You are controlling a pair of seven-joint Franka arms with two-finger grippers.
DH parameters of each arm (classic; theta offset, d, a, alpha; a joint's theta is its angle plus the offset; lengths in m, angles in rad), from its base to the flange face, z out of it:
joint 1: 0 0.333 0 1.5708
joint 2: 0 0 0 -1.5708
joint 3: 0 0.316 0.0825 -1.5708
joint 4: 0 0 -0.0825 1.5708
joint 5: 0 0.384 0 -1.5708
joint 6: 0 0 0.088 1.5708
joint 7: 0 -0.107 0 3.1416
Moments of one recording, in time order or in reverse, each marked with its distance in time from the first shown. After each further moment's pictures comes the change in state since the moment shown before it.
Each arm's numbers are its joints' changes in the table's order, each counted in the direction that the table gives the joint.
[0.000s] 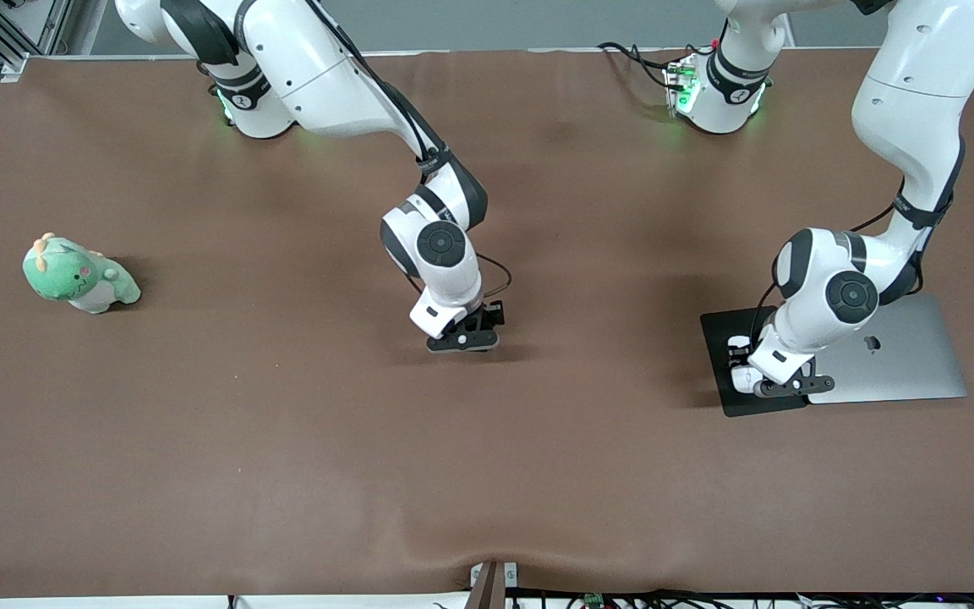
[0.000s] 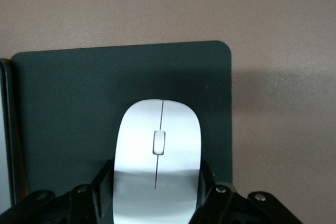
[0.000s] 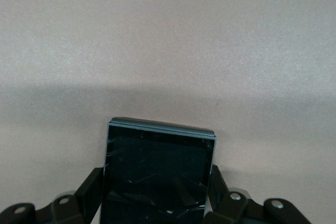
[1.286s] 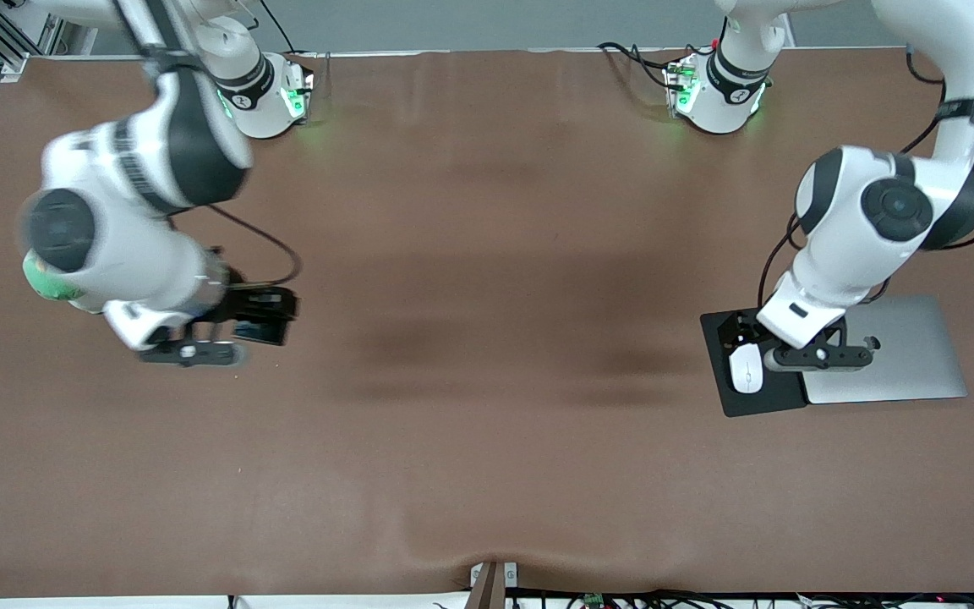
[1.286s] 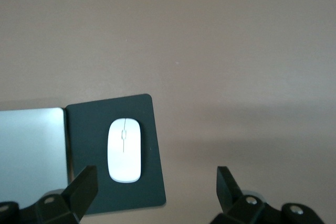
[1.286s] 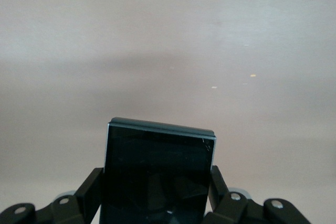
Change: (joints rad) left arm 0.000 0.366 -0.156 -0.099 -0.059 0.344 -0.002; right arm -0.504 0.503 -0.028 -0.026 0.102 0.746 0.441
